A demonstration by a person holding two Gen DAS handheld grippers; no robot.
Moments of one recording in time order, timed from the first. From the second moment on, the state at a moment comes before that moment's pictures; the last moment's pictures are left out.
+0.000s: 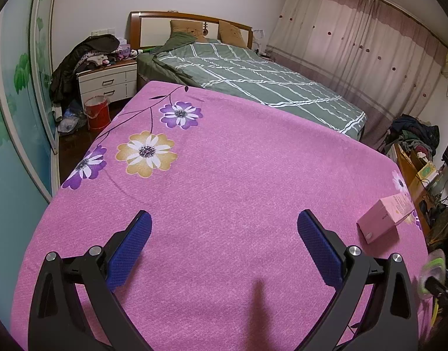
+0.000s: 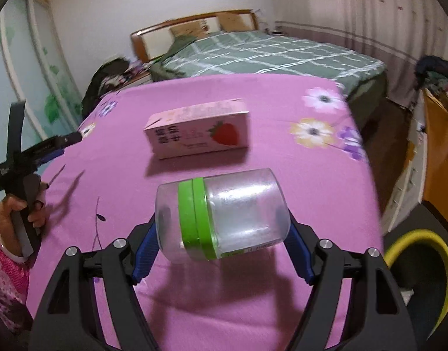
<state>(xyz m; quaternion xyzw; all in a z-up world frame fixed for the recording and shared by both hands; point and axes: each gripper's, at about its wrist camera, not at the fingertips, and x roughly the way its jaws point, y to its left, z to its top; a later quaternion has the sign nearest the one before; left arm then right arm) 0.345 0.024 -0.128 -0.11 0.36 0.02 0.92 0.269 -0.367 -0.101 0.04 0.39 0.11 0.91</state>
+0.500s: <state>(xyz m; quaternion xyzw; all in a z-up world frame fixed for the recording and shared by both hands) 0.345 0.023 -0.127 -0.11 0.36 0.02 0.93 0.195 -0.524 -0.116 0.14 0.38 -0.10 0.91</state>
